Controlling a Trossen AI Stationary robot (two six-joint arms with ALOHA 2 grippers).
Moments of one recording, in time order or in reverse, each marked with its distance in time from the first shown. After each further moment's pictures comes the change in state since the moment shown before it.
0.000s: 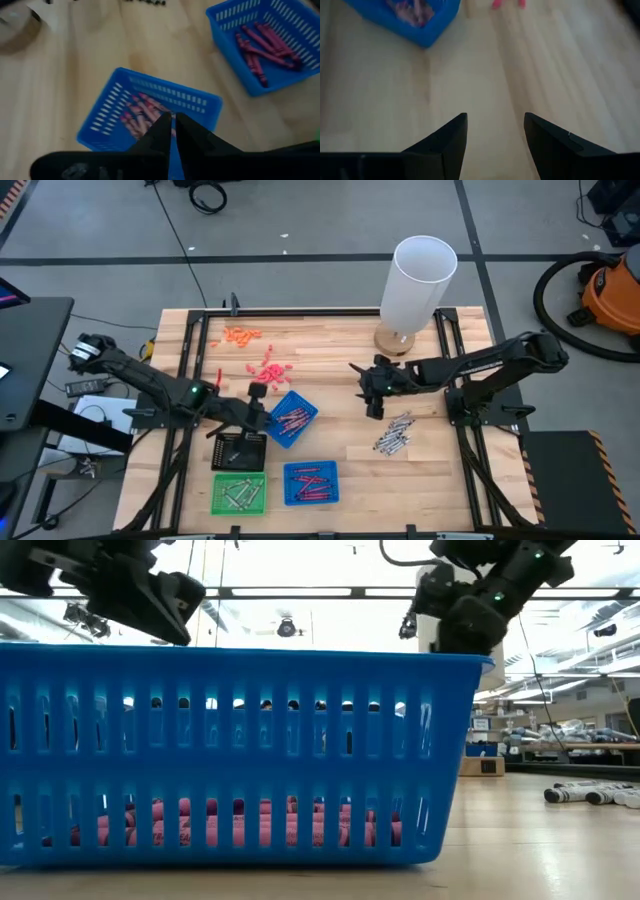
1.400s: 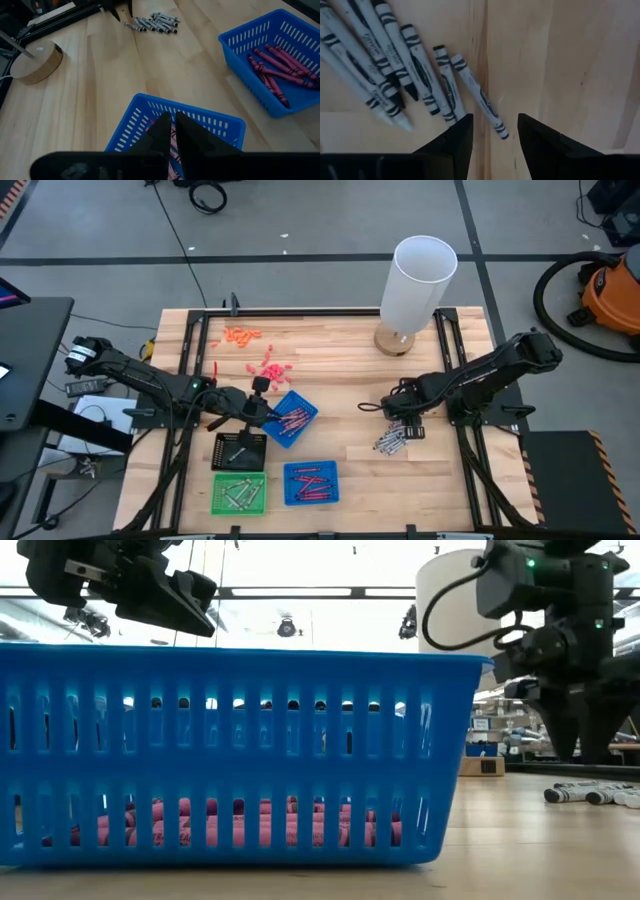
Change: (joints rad) left arm 0.082 -0.037 -0.079 0.202 0.049 0.132; right arm 0.154 0.059 -0.042 -0.597 -0.180 0.087
